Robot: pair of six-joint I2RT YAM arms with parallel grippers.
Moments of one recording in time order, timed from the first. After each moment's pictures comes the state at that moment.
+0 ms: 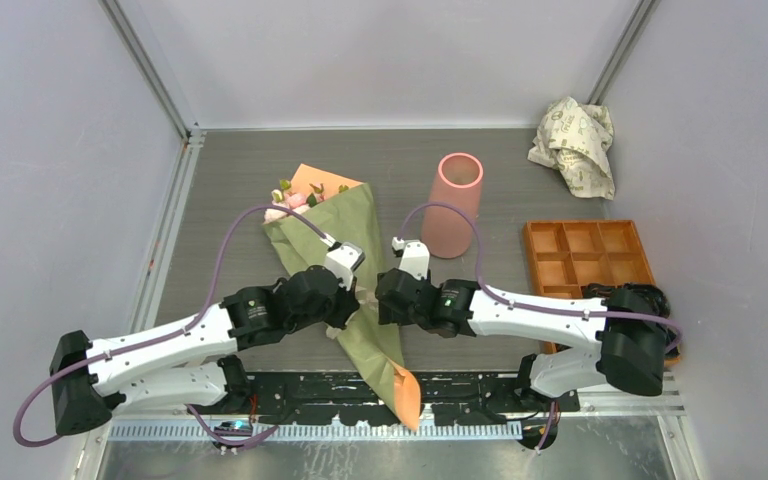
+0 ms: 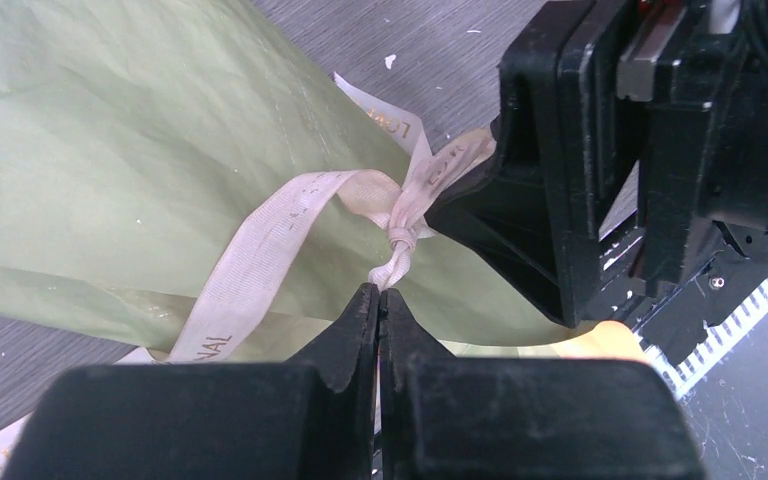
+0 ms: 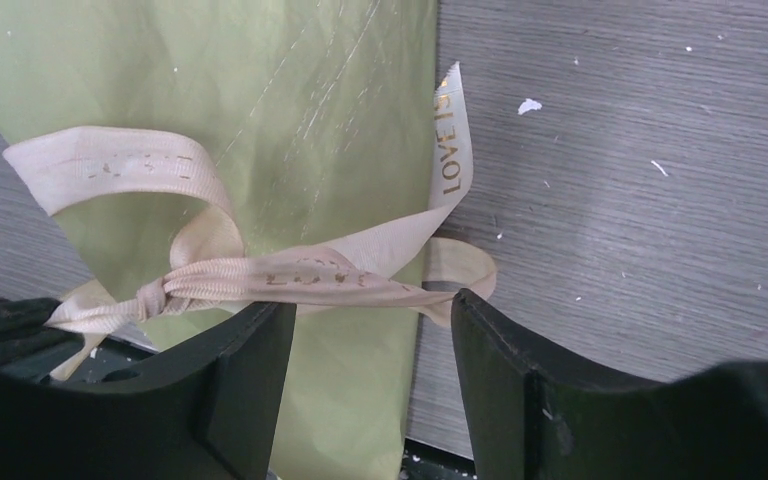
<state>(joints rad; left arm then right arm) -1.12 0.98 0.75 -0.42 -0.25 -0.44 1.17 1.32 0.87 -0.50 0.43 0.91</state>
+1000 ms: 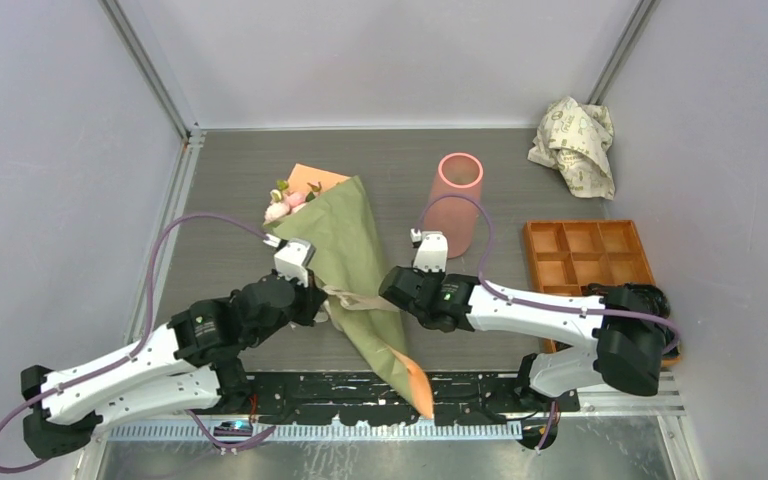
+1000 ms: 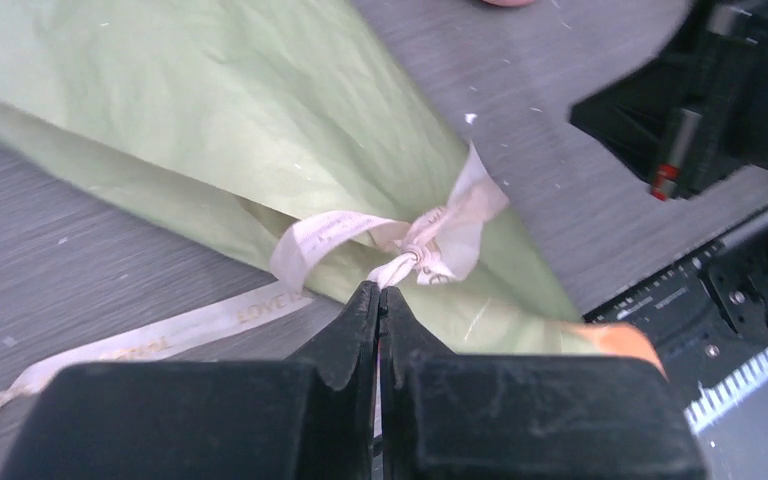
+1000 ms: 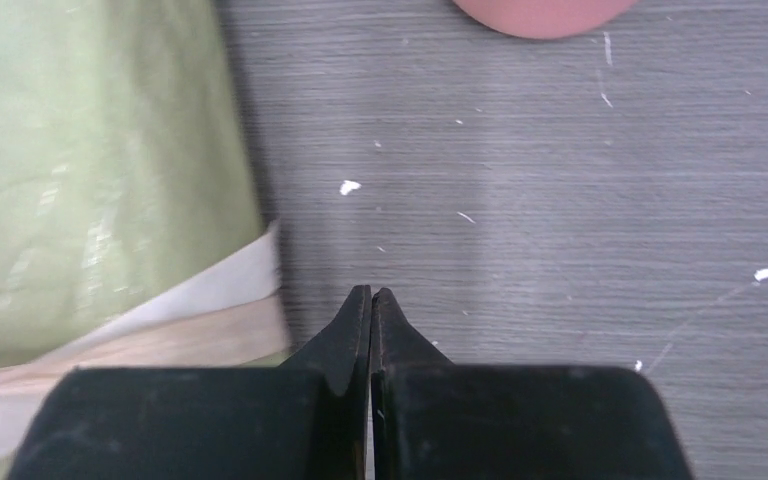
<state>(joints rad) -1.12 0.71 0.73 -0.57 -0.42 -0.53 1.13 1.35 0.89 -0.61 0.70 0.95</state>
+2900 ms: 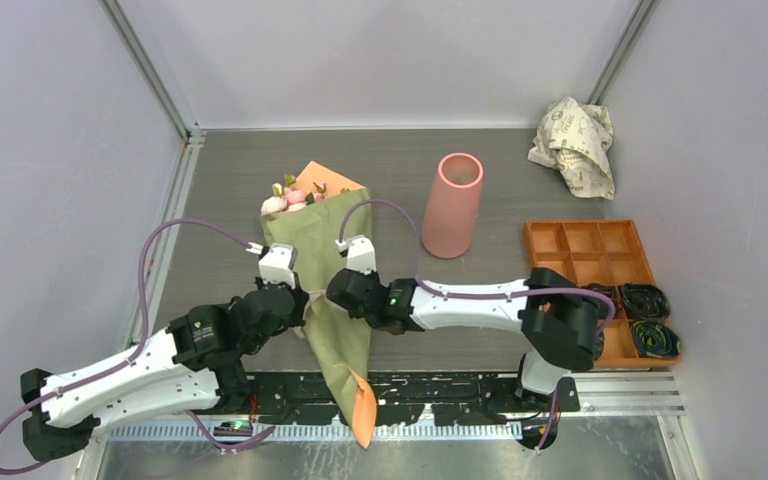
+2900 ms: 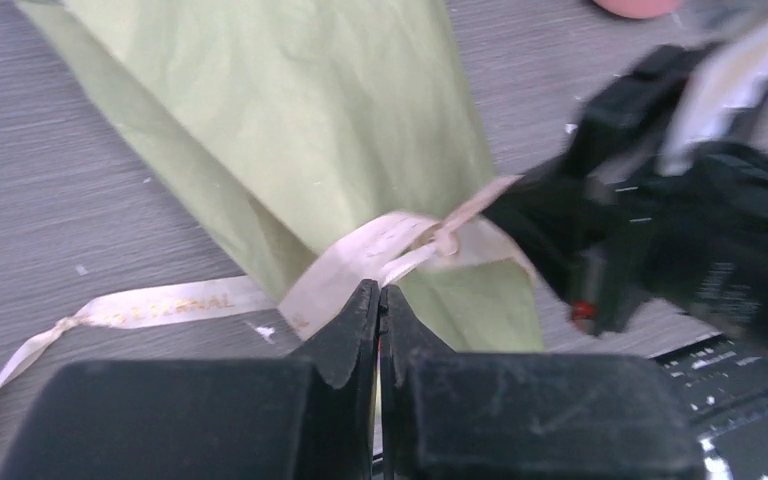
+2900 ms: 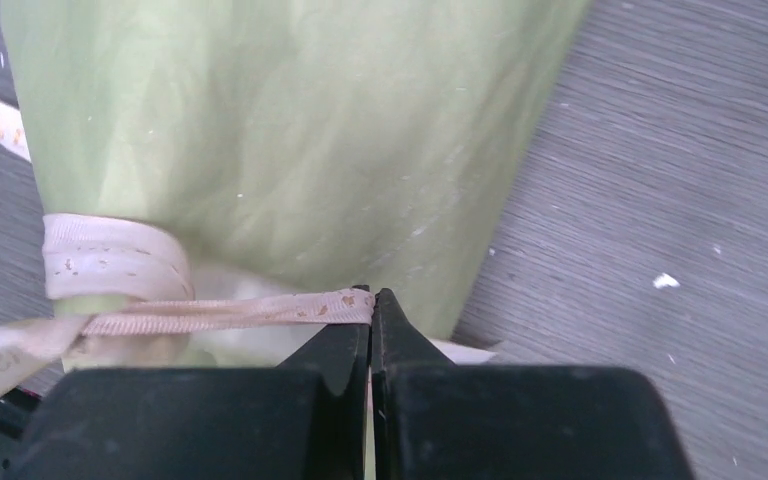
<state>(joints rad) -1.12 0.65 0.67 -0.67 -0.60 -0.65 1.23 1.68 1.09 -0.27 0.52 0.68</state>
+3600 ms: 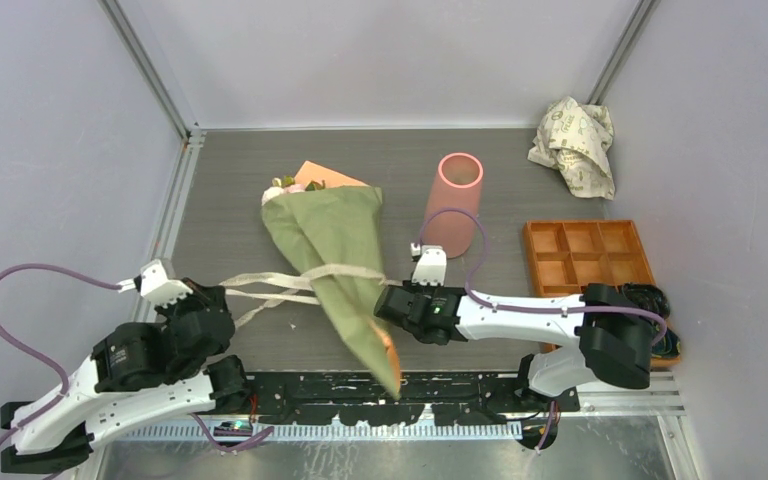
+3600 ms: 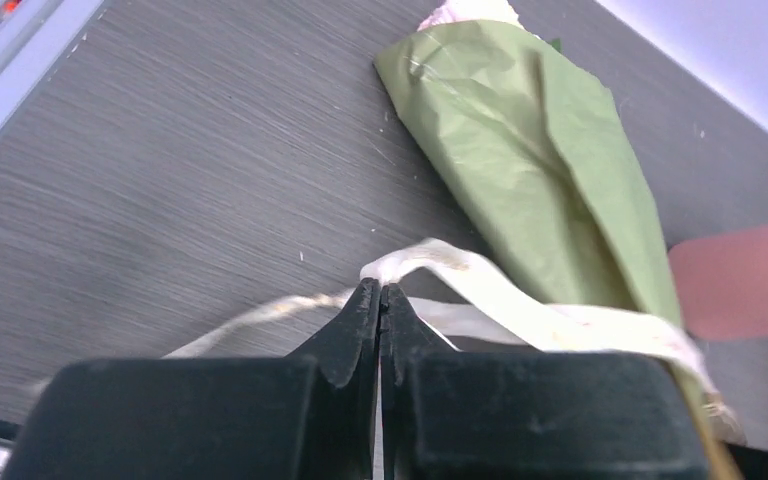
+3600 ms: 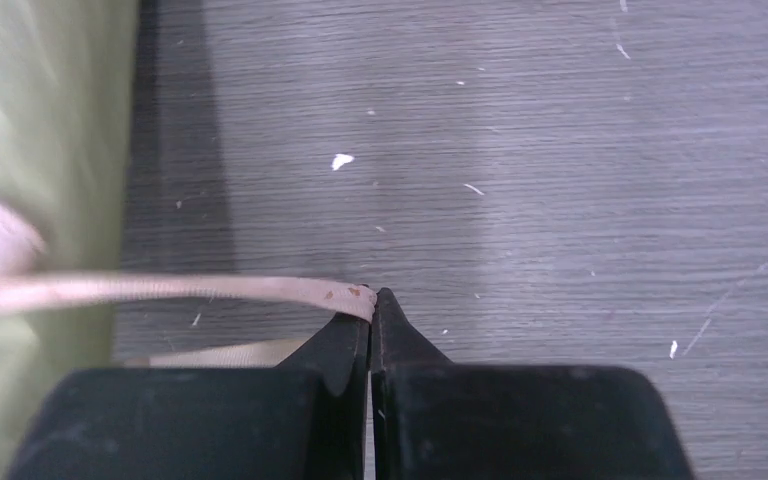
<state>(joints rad) -1.12 0.38 0.83 -1.35 -1.10 -1.29 1.20 1.40 0.83 -0.59 0.76 1.07</state>
